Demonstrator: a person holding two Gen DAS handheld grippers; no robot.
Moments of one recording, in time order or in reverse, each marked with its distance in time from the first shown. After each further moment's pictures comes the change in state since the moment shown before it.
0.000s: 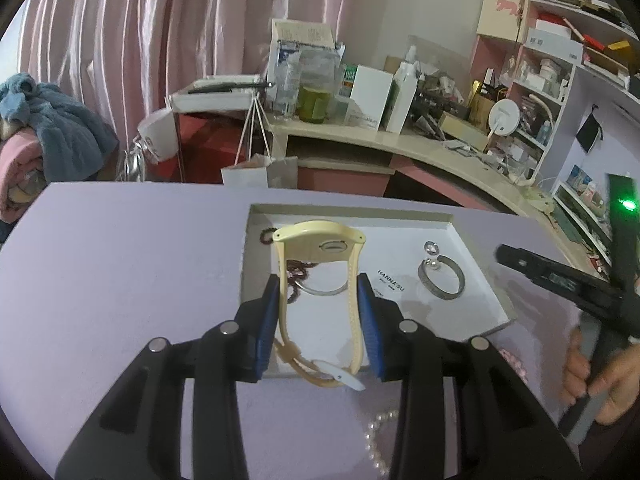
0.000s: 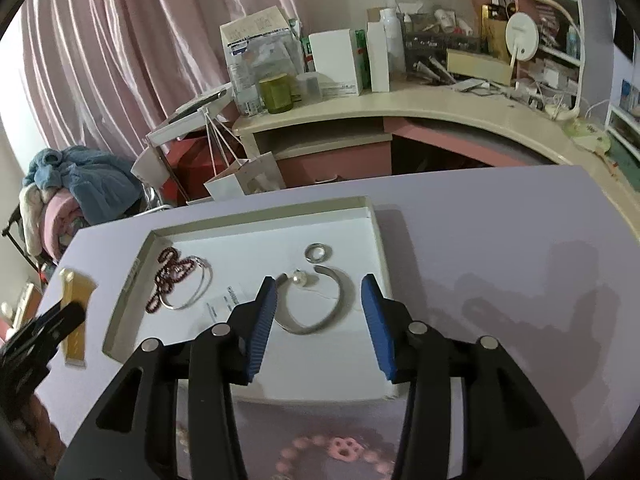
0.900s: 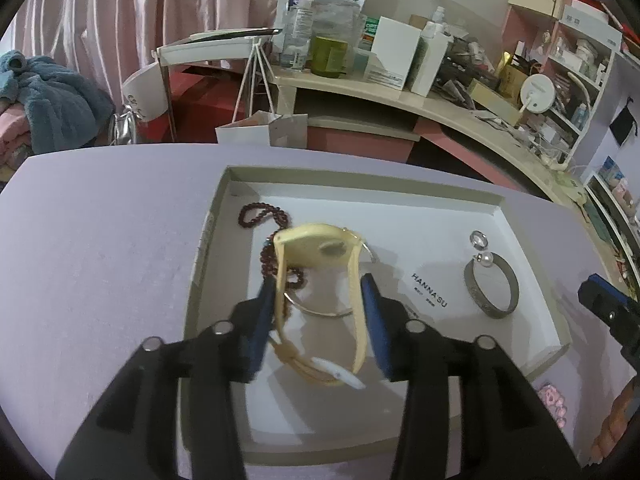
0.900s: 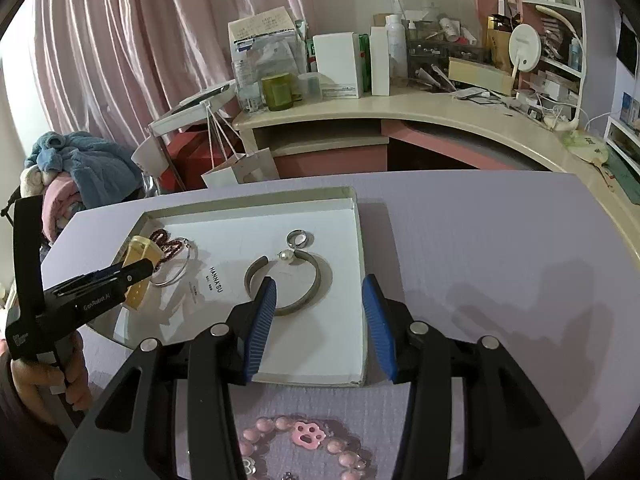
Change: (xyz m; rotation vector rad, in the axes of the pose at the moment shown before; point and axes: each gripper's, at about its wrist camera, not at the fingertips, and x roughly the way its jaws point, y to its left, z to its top) left arm 0.090 0.001 0.006 -0.042 0.119 0.054; right arm -0.005 -0.013 -0.012 -0.051 -0.010 0.002
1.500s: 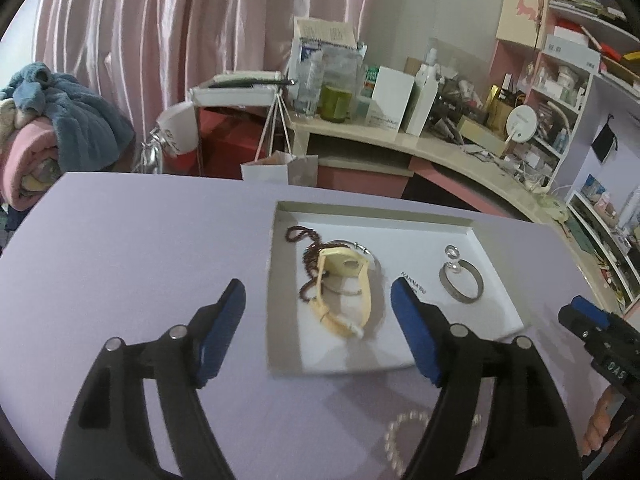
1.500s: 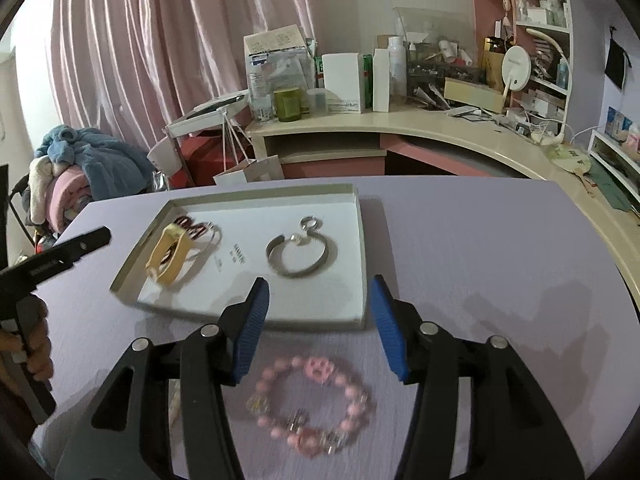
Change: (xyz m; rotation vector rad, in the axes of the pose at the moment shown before) left arm -0.106 0.024 -0.022 0.000 -0.141 -0.006; right arm -0.055 0.014 -0.037 -0.043 -0.061 -0.011
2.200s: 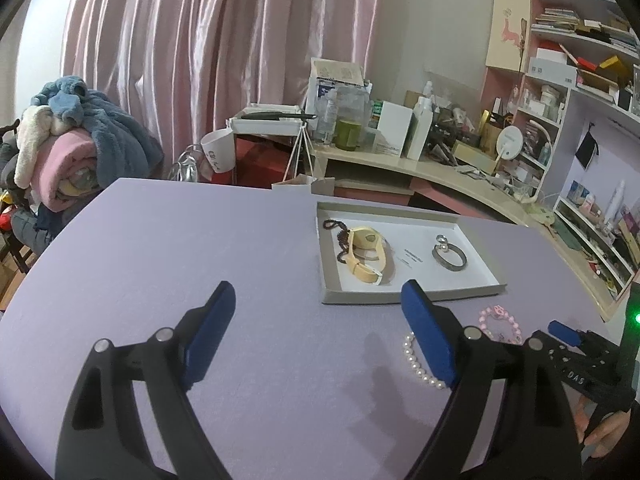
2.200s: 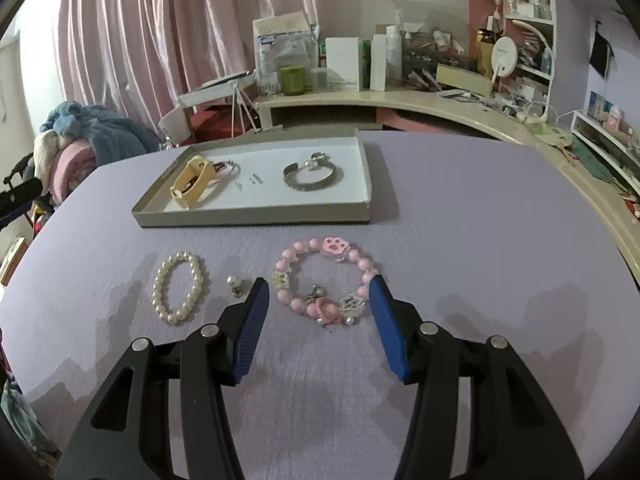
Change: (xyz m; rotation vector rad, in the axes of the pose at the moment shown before) left arm -0.115 0.034 -0.058 -0.001 -0.113 0.023; right arm -0.040 0.017 -0.072 -0.013 0.019 -0.037
